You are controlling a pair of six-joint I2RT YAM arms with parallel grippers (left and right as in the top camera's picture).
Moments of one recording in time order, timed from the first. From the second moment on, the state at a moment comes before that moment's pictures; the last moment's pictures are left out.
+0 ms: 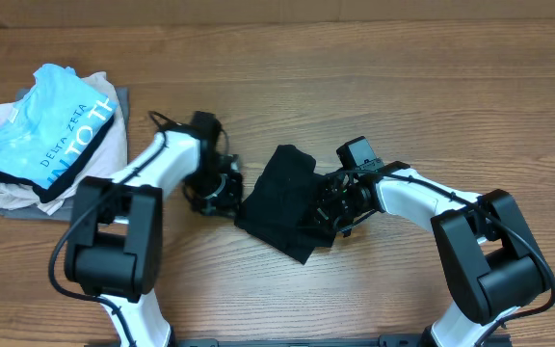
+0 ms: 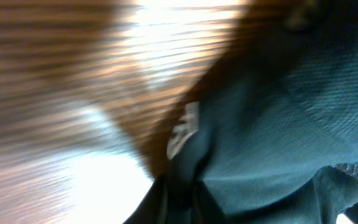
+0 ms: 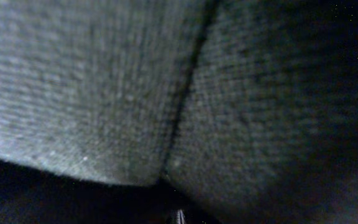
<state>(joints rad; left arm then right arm) -0.18 1.96 1.23 -1.04 0.42 -0.17 0.40 1.85 0.91 -0.46 -0.79 0.96</state>
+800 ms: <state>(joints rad) -0.24 1.96 1.51 -0.99 0.61 -0.04 0.39 1.54 0.91 -0.38 -0.74 0.58</state>
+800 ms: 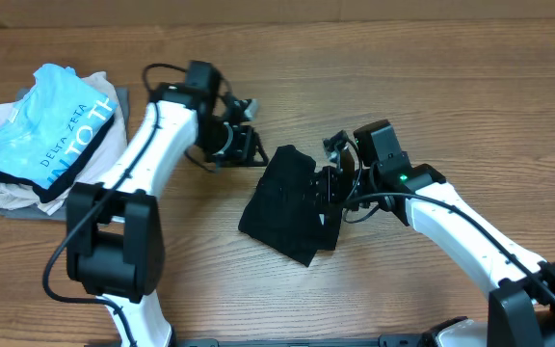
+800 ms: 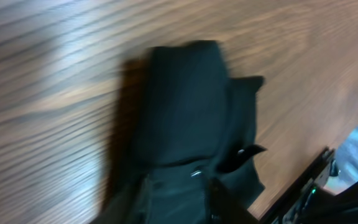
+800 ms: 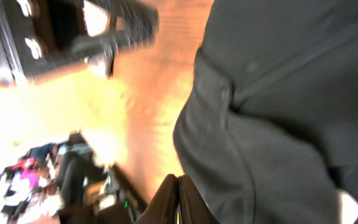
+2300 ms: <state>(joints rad) -0.32 1.96 1.28 -1.08 0.60 -0.17 0.37 1.54 0.93 -0.43 -0.69 0.55</state>
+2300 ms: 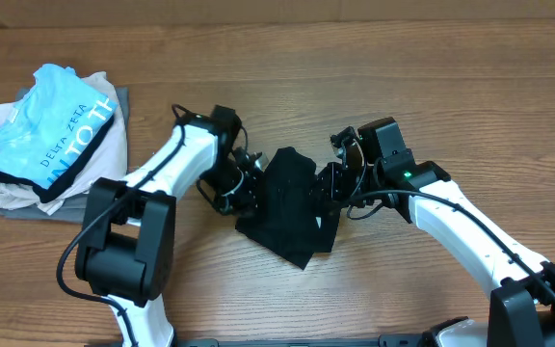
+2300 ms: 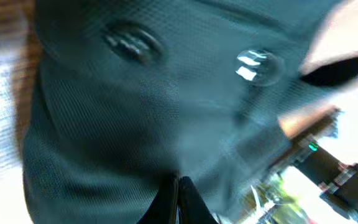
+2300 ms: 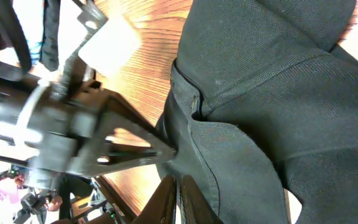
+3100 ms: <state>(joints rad) -0.20 1.95 1.44 -0.76 0.49 -0.39 0.37 1.54 0.93 -0.40 -0.66 0.54</state>
